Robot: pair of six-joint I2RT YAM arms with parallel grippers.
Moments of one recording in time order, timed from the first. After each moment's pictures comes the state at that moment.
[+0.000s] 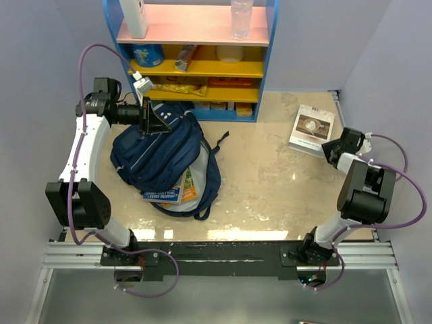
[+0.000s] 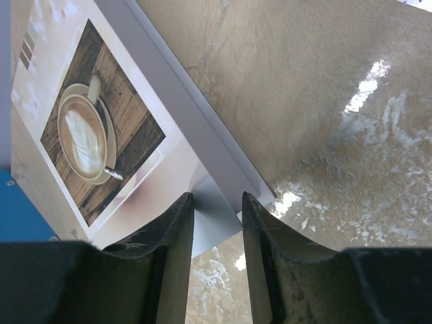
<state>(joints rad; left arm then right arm) 0.04 1.58 1.60 -0.98 1.18 0.43 -0.36 1.67 0.86 0.08 0.07 0.92</state>
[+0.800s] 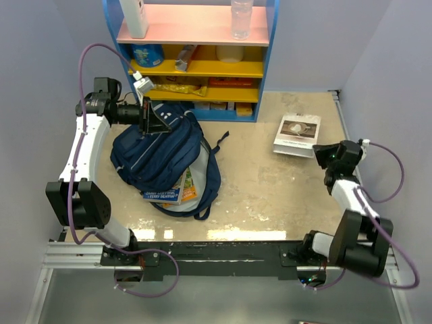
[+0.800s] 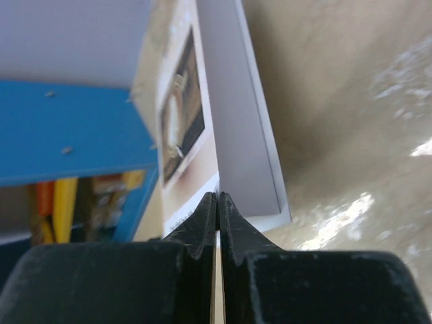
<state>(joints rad) 0.04 1.59 1.60 -0.99 1.18 0.44 -0.31 1.29 0.59 0.20 -0.10 1.02</state>
